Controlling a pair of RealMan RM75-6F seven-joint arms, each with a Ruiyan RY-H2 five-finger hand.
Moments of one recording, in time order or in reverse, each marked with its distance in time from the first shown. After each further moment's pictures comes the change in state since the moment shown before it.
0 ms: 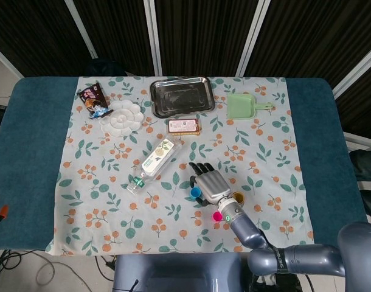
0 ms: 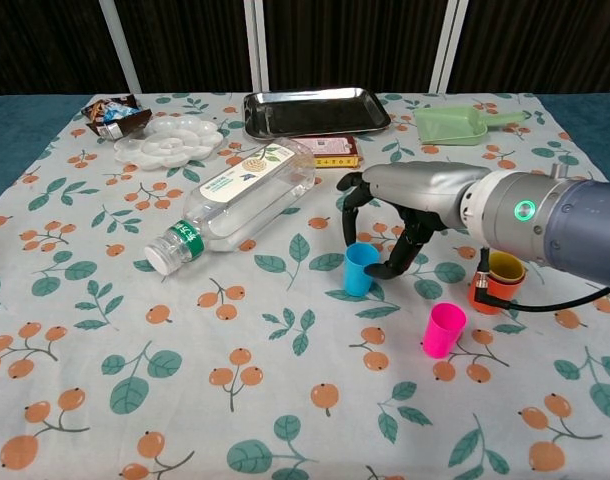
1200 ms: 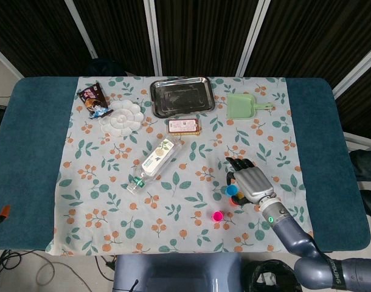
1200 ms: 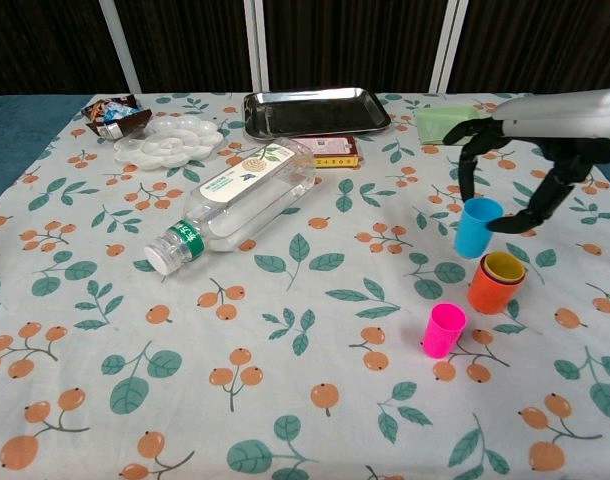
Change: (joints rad) left arm -0.001 -0.005 0.004 -0.002 0.008 0.003 0.015; right arm -0.111 0.451 -0.053 -0.313 -0.050 -0.022 0.087
